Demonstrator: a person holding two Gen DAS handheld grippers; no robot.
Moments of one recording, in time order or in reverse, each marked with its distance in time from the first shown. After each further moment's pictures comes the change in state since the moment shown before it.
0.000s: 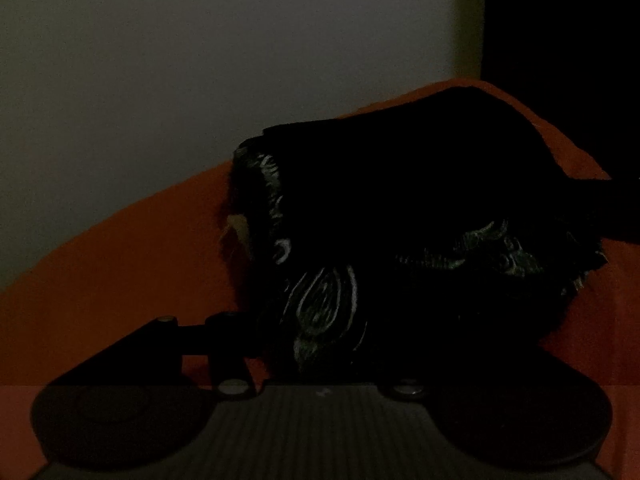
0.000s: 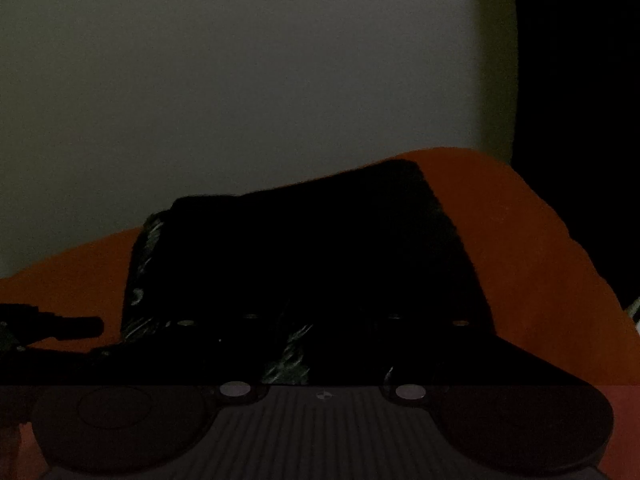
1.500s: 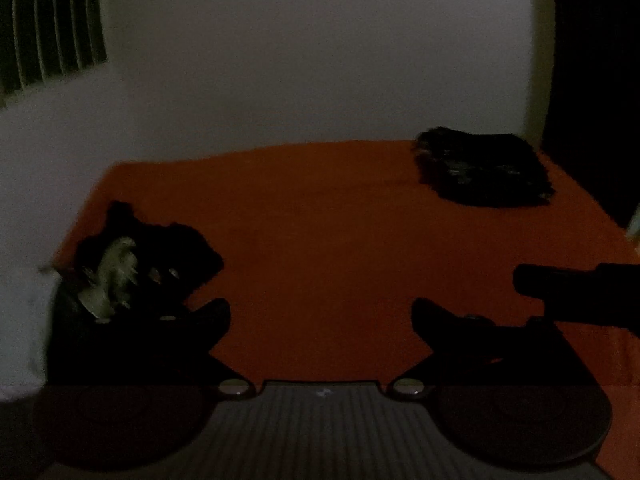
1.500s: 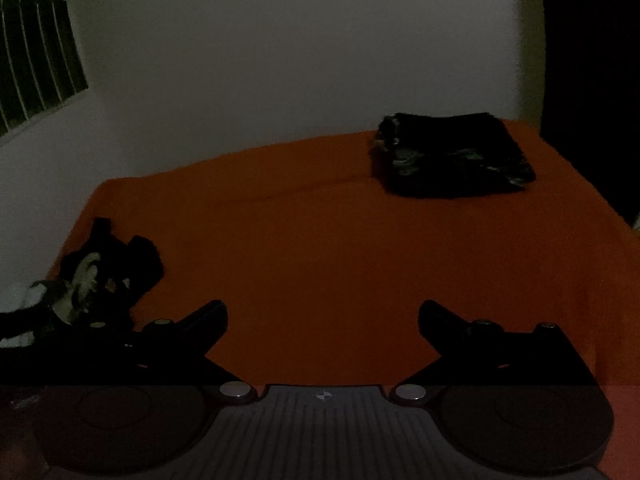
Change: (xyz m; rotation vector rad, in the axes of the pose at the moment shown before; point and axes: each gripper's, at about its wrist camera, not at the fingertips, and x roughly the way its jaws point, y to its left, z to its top) left arm -0.385 0.123 -0.361 -0.328 -0.173 0.170; right arm -0.390 0.265 -0.264 -0.073 0.015 0.088
